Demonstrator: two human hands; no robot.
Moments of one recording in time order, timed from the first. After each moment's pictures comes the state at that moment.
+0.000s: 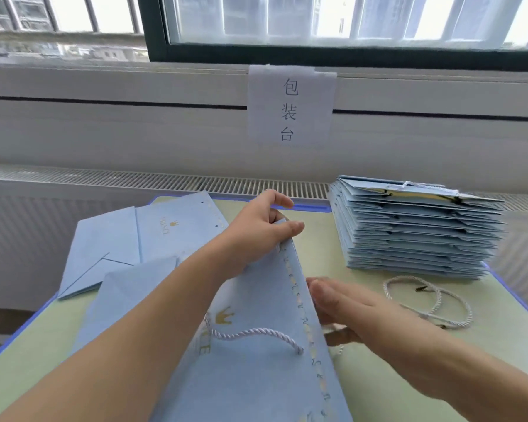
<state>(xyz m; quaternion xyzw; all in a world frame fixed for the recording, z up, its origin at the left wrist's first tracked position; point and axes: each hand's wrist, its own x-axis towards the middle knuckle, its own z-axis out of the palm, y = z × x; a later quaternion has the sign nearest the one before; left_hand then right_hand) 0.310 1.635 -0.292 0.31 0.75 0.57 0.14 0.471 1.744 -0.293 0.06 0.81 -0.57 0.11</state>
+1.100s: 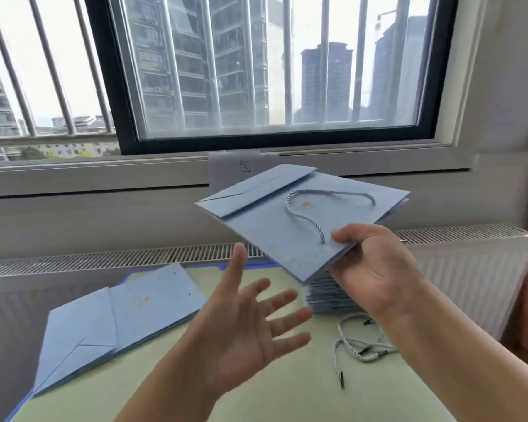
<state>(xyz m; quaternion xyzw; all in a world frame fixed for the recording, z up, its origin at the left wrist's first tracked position) 0.415 1.618 -0.241 0.08 0.39 0.79 0.46 0.476 1.762 -0.191 0.09 0.31 -0.91 -0.25</state>
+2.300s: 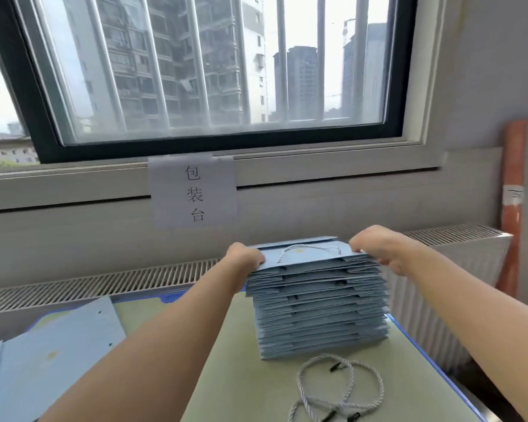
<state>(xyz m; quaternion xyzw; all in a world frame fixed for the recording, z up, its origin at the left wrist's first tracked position) 0.260 1.826 -0.254 0.17 0.84 0.49 0.18 0.410 1.999 -0.235 0.39 0.80 -0.43 -0.14</state>
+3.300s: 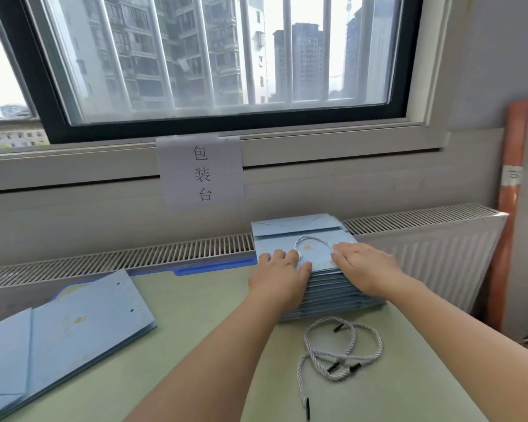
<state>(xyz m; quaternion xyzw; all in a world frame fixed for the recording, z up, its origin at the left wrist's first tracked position) 0.337 1.805 -0.299 0.40 0.91 0.11 0.03 0.431 1.942 -0.290 0.28 0.95 -0.06 -0.06</state>
